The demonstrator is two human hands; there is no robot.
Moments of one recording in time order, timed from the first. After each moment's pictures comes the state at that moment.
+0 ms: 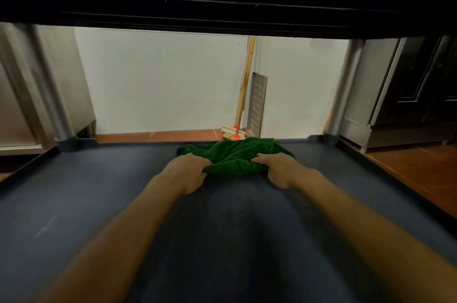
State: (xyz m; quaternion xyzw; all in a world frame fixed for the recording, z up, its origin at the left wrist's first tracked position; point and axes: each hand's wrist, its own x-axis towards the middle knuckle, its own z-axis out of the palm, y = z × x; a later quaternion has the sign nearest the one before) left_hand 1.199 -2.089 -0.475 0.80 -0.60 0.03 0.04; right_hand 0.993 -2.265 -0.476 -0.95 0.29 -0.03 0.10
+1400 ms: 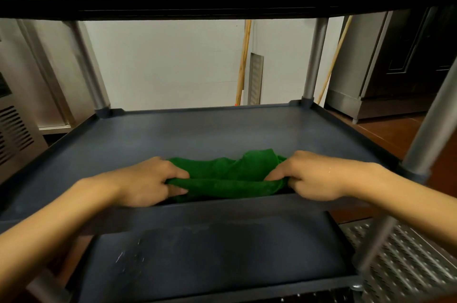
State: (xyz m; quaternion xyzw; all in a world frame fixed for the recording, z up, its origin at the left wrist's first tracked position) left_hand 1.061 -1.856 -0.433 0.74 -0.66 -0.12 0.05; right_hand 0.789 -2.064 -0.428 -0.99 0.13 0.05 0.09
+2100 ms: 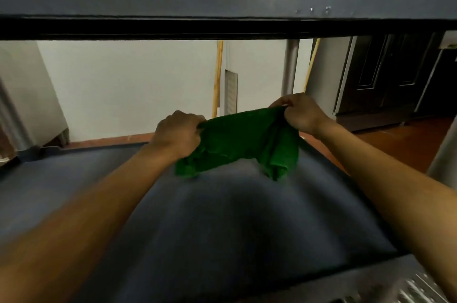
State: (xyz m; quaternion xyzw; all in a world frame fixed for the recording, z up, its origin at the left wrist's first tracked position) left_hand 1.069 -2.106 -0.375 0.80 -0.57 0.12 0.16; right_hand 0.847 -2.277 -0.353 -0.84 0.37 -0.32 0.24
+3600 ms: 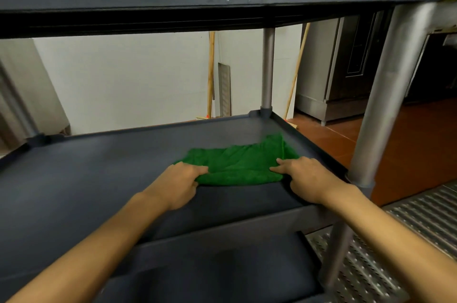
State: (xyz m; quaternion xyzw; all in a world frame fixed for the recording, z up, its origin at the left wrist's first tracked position) left_hand 1.002 -2.026 -0.481 0.74 -0.66 0.03 0.08; right_hand 0.730 -2.173 -0.469 -0.93 0.36 -0.02 0.01
